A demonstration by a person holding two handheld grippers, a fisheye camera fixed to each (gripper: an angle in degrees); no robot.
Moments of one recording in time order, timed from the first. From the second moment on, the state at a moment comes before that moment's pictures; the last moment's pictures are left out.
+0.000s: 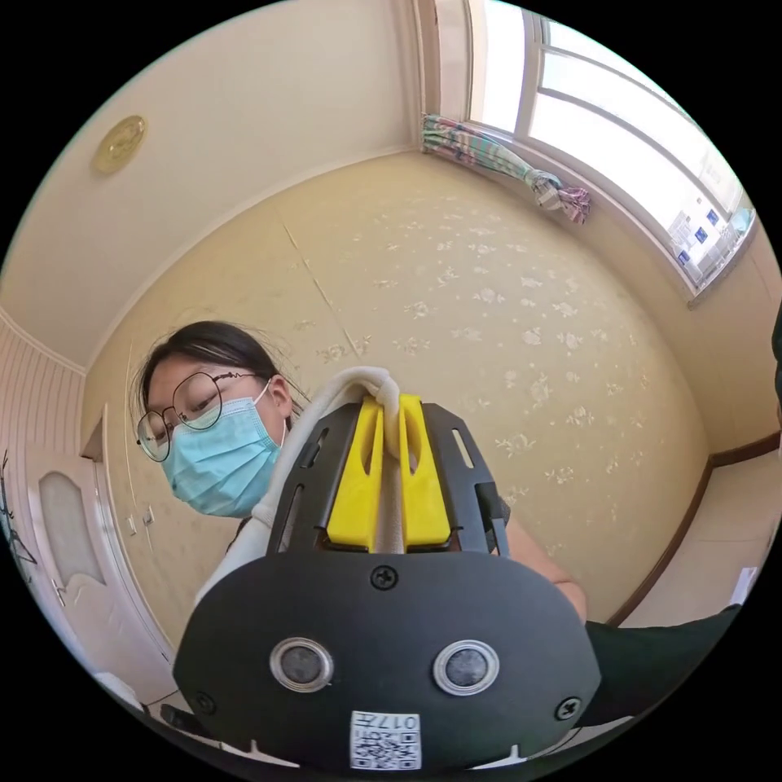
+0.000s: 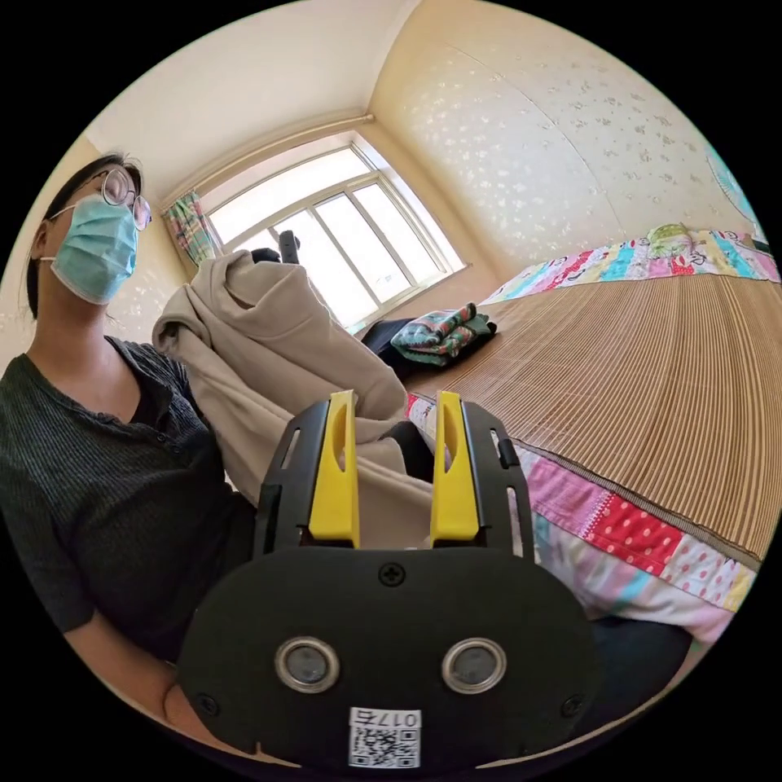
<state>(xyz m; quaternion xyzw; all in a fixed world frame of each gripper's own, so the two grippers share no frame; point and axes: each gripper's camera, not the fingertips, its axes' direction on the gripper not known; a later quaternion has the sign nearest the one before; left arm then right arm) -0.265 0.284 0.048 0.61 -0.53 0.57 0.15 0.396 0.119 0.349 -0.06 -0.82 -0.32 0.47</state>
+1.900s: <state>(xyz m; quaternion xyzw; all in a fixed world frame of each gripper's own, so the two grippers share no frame) -0.138 0.161 -0.012 0.64 -0.41 -0.52 -0.38 0.477 0.079 0.032 0.46 -0.63 0.14 0.61</state>
